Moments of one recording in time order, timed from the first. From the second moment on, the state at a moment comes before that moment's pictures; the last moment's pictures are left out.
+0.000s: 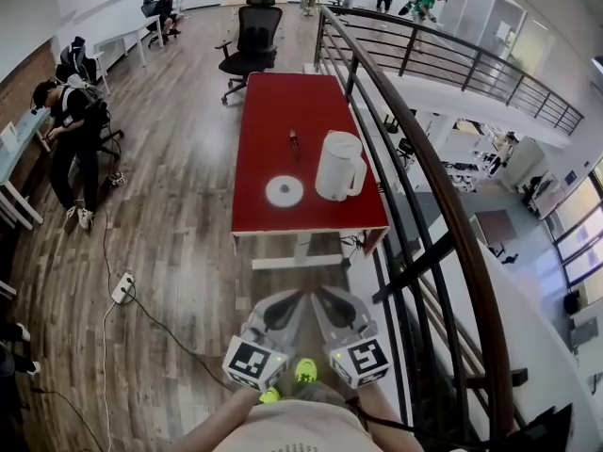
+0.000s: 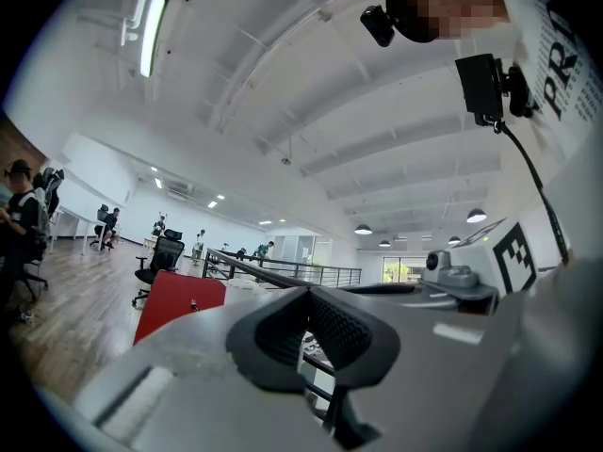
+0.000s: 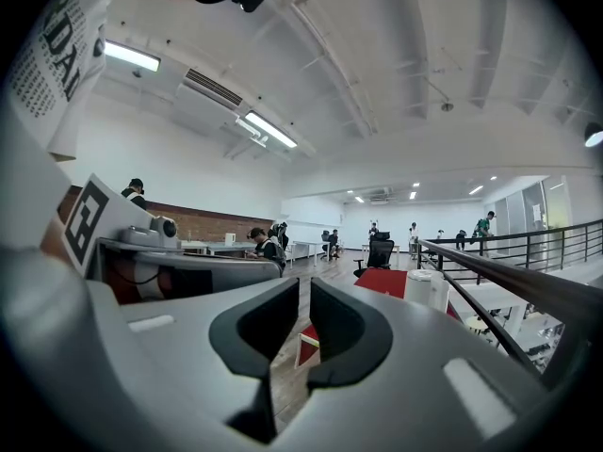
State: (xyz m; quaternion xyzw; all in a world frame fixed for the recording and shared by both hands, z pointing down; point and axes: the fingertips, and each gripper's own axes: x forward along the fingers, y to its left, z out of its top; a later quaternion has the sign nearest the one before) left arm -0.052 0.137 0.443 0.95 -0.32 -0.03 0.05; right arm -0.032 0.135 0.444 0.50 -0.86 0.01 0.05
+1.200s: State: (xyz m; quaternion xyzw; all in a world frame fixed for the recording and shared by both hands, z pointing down) left arm 0.025 0.043 0.459 0.93 -0.36 -0.03 0.06; right arm 0.060 0.039 0.460 0.47 -0.88 0.02 0.06
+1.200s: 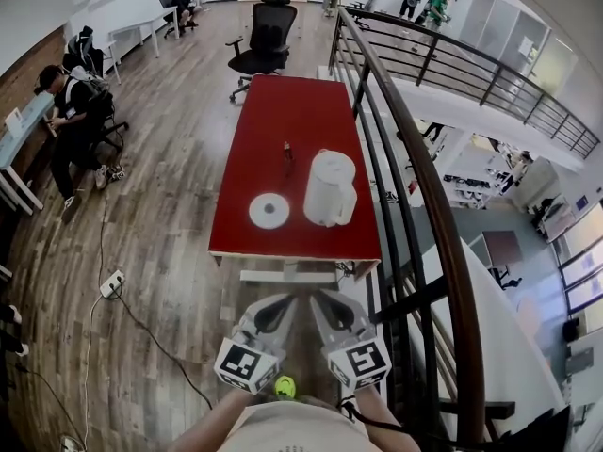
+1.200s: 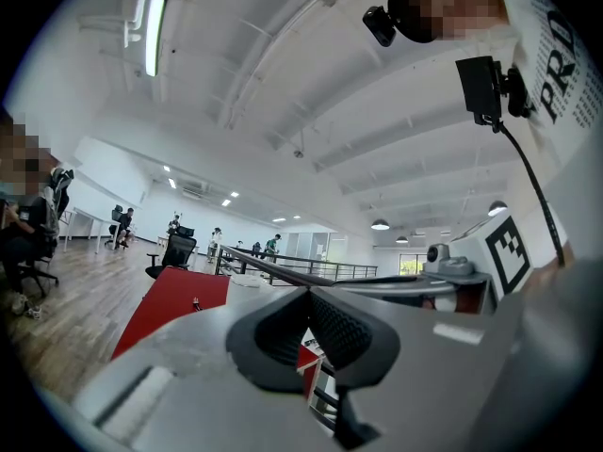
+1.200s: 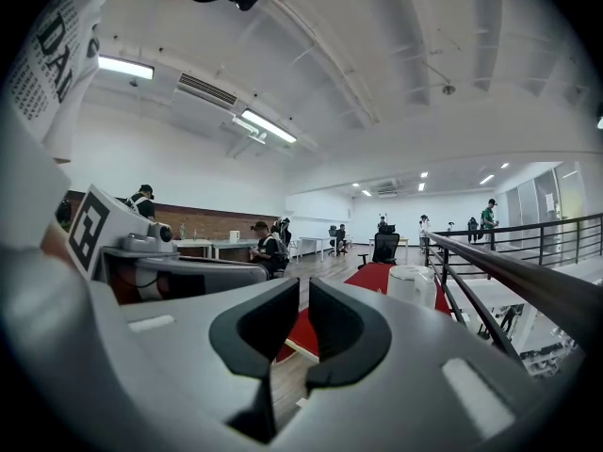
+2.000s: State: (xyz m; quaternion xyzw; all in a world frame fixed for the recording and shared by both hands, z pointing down) left arm 0.045 -0.029 0.460 0.94 -0.33 -0.03 0.08; right arm 0.070 -0.029 0.468 0.49 -0.87 0.04 0.06
